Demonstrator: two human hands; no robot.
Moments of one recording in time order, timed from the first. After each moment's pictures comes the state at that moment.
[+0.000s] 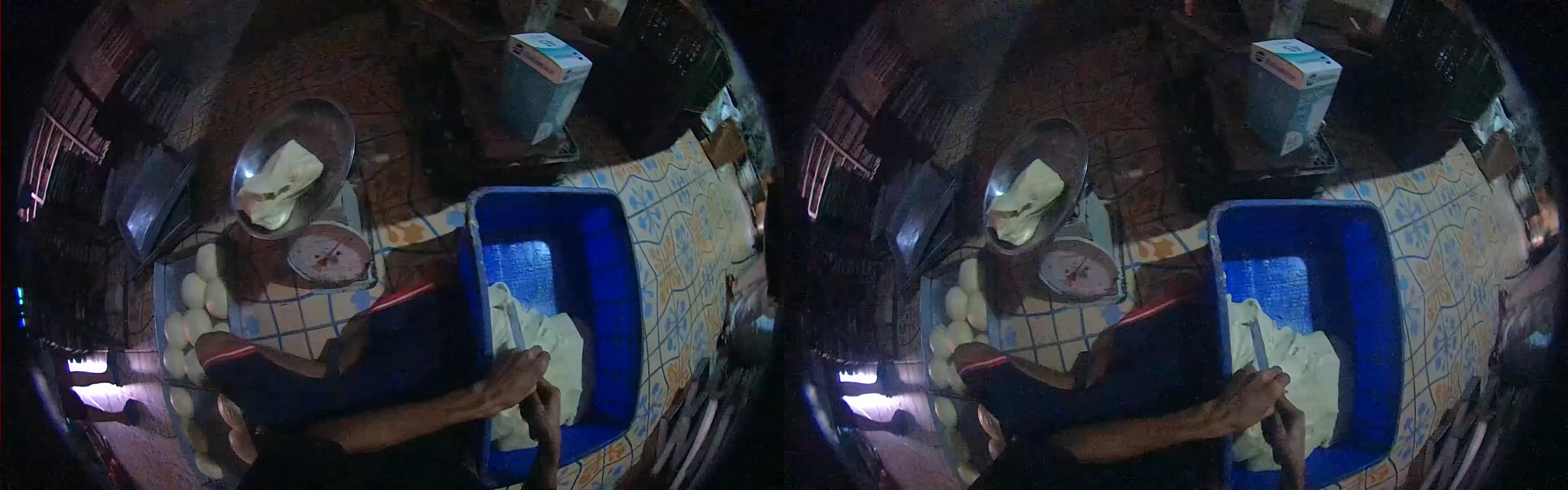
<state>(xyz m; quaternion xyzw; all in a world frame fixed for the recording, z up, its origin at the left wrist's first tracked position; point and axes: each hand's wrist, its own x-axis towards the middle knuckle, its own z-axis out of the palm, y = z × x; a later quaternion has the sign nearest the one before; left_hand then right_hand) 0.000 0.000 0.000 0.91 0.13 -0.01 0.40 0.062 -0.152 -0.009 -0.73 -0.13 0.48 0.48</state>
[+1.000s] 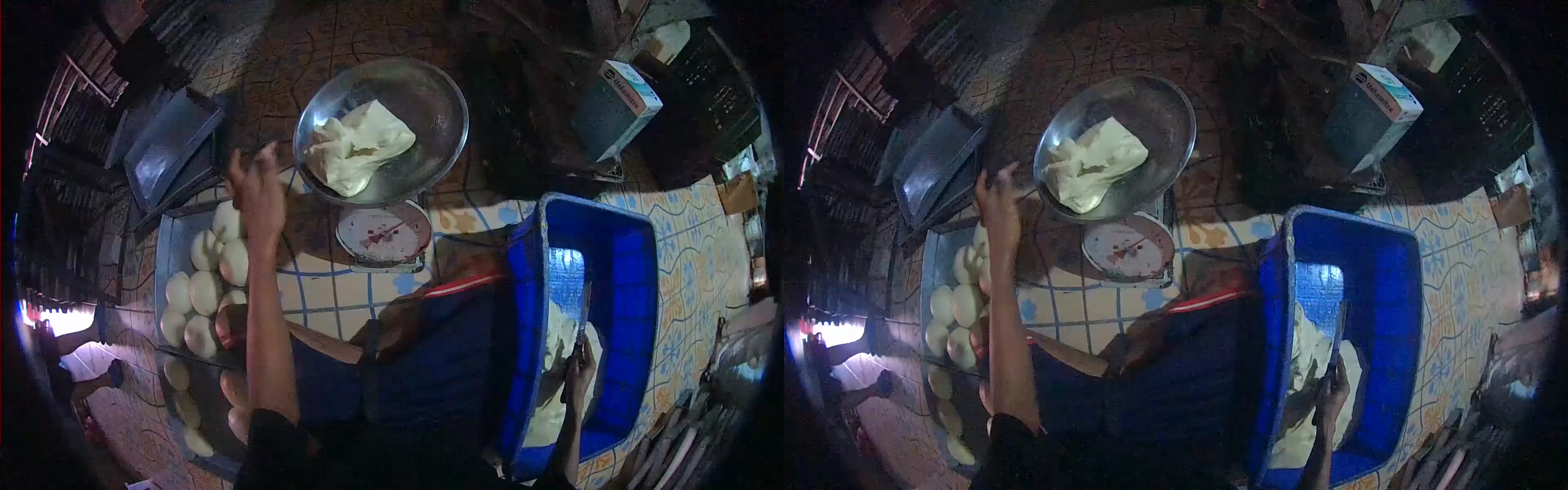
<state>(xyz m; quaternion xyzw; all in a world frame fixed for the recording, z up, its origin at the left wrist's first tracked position) -0.321 0.339 0.023 0.67 0.61 0.41 0.09 0.110 -0.125 -0.099 -0.85 -0.22 0.21 0.43</state>
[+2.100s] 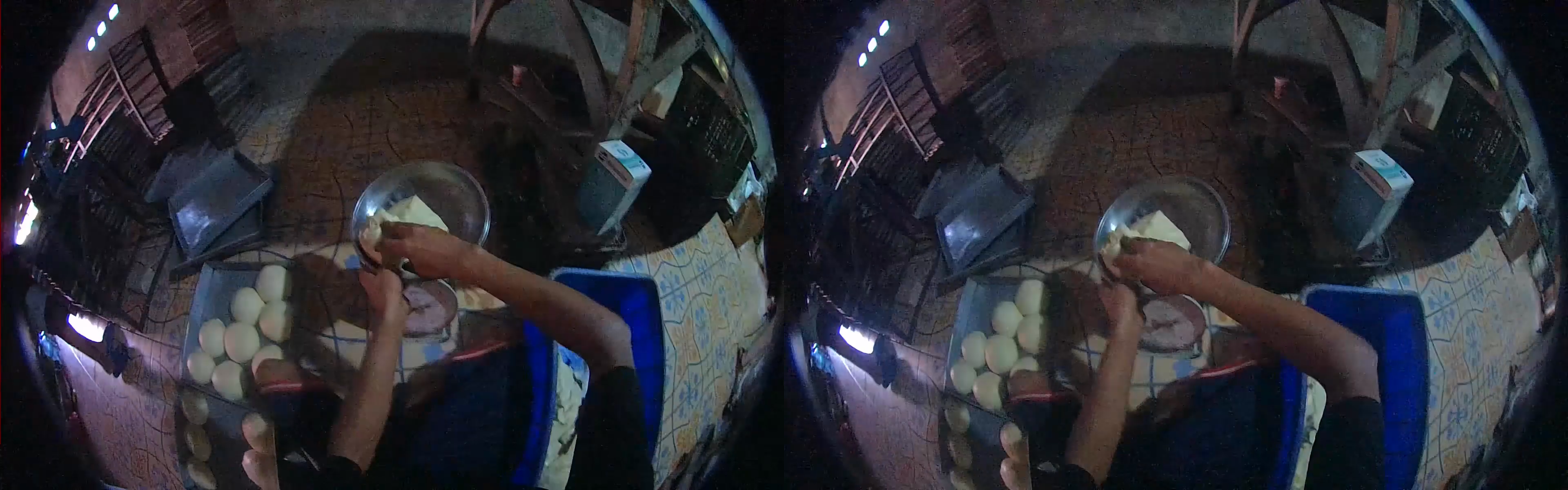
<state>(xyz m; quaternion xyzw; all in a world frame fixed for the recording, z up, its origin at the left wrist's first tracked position) -0.210 0.291 -0.010 0.28 0.33 0.70 0.57 -0.088 0.311 0.088 -0.31 -0.92 0.11 0.21</state>
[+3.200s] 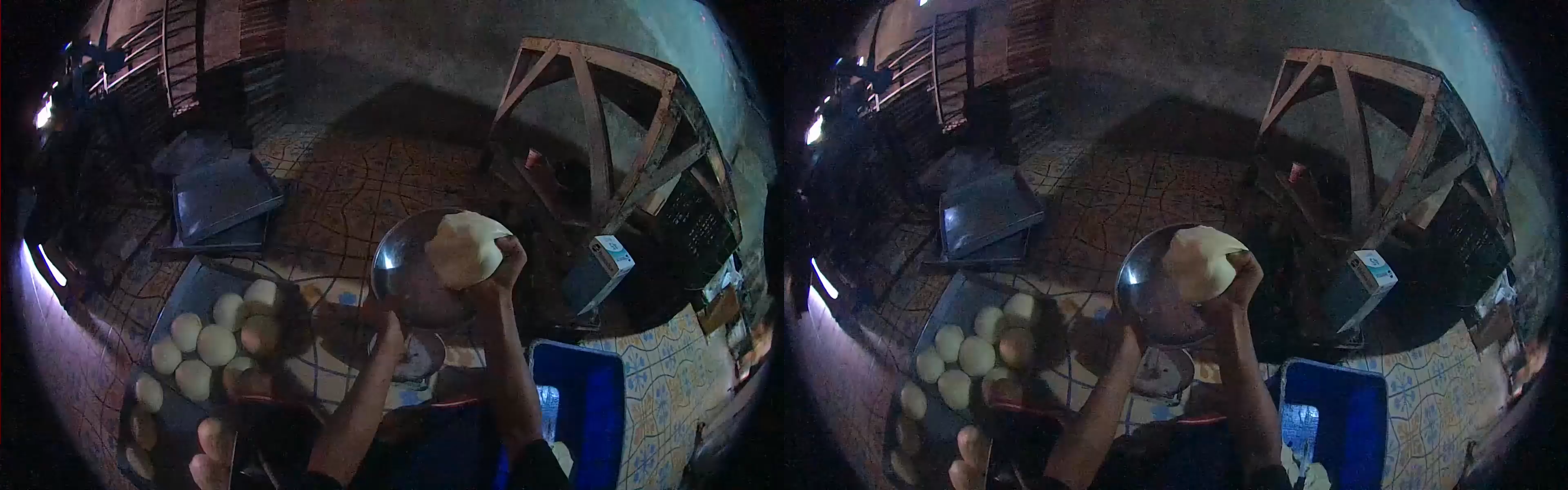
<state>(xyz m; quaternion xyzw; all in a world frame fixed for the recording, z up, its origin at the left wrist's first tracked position) -0.210 0.346 -0.050 0.19 0.34 0.74 0.55 -0.040 0.366 0.098 -0.12 -0.24 0.60 0.75</state>
